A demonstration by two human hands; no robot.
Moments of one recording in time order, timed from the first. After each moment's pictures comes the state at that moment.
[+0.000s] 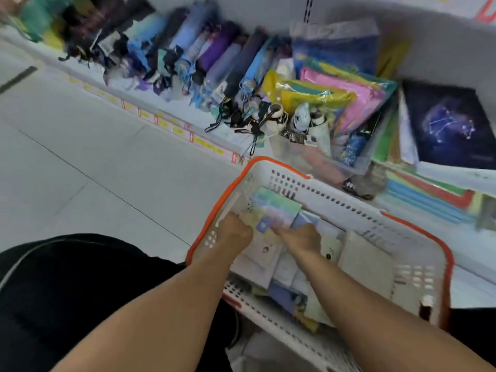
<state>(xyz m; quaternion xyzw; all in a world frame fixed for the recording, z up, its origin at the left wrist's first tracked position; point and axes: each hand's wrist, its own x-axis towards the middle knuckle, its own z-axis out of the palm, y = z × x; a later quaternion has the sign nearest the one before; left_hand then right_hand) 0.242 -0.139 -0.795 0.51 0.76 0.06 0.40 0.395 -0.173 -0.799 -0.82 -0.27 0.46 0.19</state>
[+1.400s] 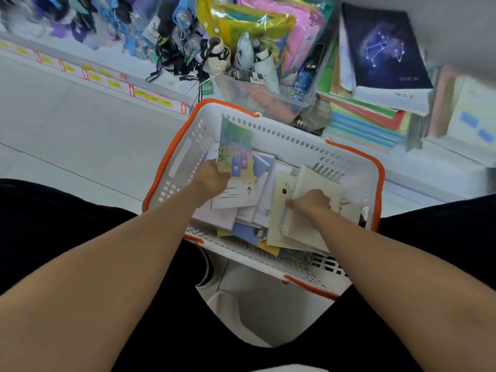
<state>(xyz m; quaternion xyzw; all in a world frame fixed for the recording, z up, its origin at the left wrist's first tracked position) 0.284 -0.167 -0.765 0.59 0.63 0.07 0.50 0.506 -0.256 -0.834 -0.88 -0.21 0.42 0.01</state>
